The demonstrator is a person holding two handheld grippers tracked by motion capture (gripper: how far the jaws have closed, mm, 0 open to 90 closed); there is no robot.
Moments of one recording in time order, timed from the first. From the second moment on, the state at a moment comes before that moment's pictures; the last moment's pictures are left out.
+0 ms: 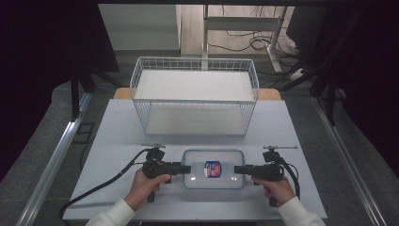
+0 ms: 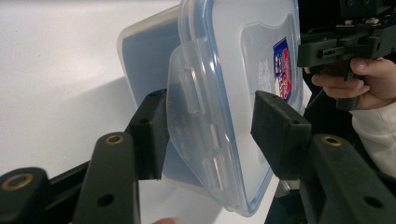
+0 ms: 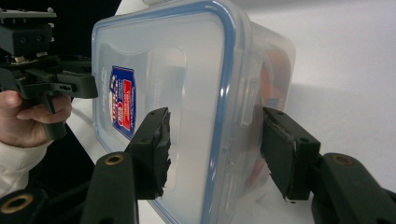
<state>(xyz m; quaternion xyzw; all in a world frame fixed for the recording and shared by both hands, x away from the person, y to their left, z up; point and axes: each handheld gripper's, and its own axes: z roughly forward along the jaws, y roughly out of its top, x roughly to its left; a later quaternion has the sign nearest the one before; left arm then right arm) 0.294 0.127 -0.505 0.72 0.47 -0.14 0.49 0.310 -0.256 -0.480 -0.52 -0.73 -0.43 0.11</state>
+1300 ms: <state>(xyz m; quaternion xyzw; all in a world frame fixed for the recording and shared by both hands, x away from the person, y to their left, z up) 0.334 0.160 -0.481 0.73 0.46 -0.12 0.50 0.347 -0.227 -0.460 -0.50 -0.73 -0.45 0.09</state>
